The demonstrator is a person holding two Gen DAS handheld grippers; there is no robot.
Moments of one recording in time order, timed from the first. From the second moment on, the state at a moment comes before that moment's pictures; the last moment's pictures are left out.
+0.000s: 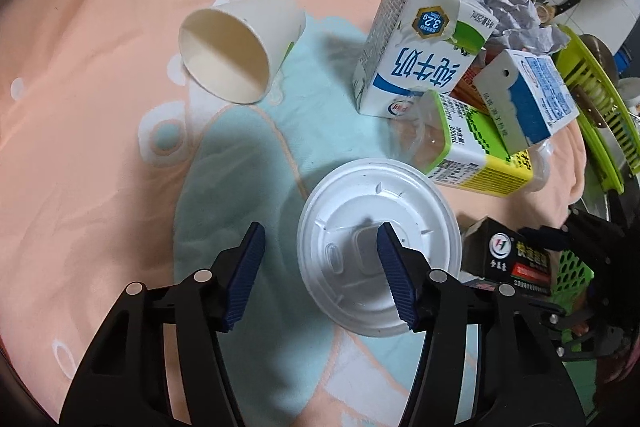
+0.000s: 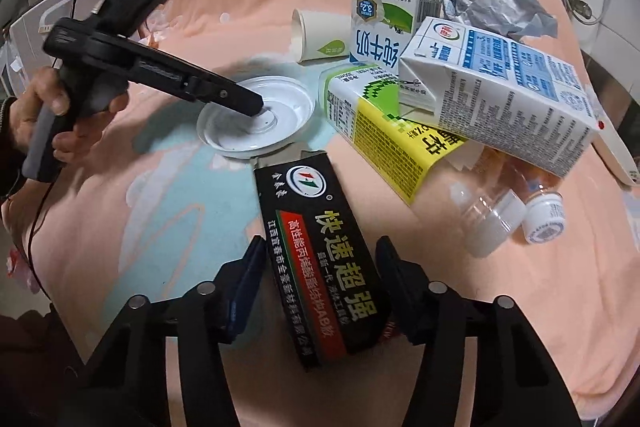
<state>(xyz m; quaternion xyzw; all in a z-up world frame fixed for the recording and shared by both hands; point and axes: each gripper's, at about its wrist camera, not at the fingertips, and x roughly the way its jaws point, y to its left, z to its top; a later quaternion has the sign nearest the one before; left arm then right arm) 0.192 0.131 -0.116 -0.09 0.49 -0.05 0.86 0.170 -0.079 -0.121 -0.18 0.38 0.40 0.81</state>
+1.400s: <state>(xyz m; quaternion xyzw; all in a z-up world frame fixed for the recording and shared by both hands) 0.133 0.092 -0.038 -0.08 0.41 -0.09 0.90 0.109 -0.131 -0.089 -0.11 0.34 0.32 0.88</state>
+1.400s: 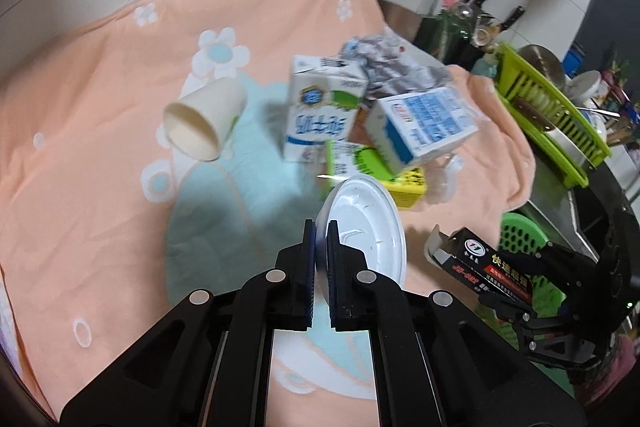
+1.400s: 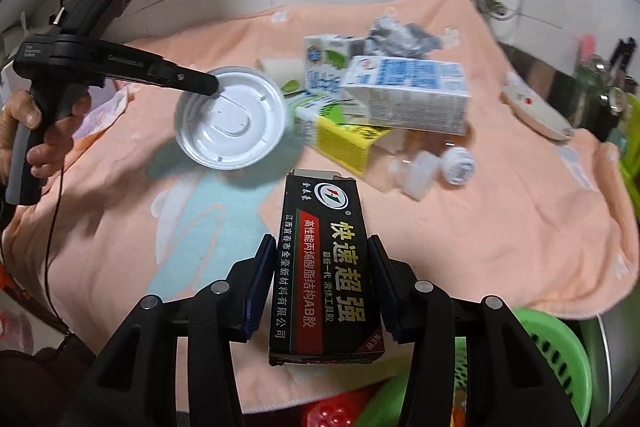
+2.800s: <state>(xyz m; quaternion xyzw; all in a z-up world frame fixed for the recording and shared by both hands) 0.109 -0.165 -0.053 0.02 0.44 -0.30 0.85 -0.007 -0.353 -0.101 0.01 0.31 0.02 0.95</state>
